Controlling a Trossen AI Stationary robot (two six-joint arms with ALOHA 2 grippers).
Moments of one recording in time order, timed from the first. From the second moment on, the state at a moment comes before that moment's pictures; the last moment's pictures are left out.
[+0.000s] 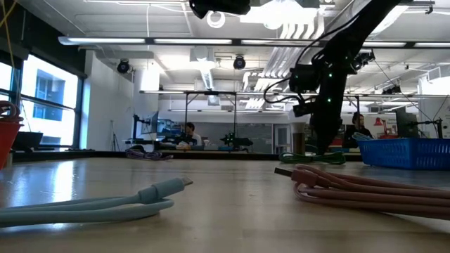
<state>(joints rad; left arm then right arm) -0.30 1.59 1.28 -0.27 -0.25 0.01 -0.73 1.63 0.91 -0.58 0.10 -0.25</state>
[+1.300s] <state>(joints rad) -0.30 1.59 1.28 -0.27 -0.22 -0.01 -0.71 1.69 0.90 -0.62 0.12 -0.24</state>
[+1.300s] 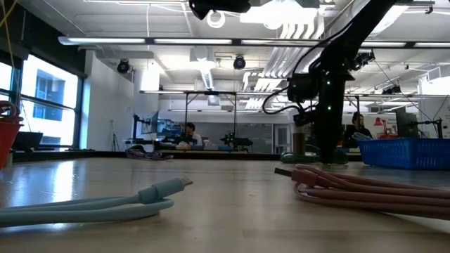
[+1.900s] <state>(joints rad) -0.30 1.59 1.28 -0.29 -0.22 -0.11 -0.36 1.22 0.90 -0.87 0.08 -0.08</state>
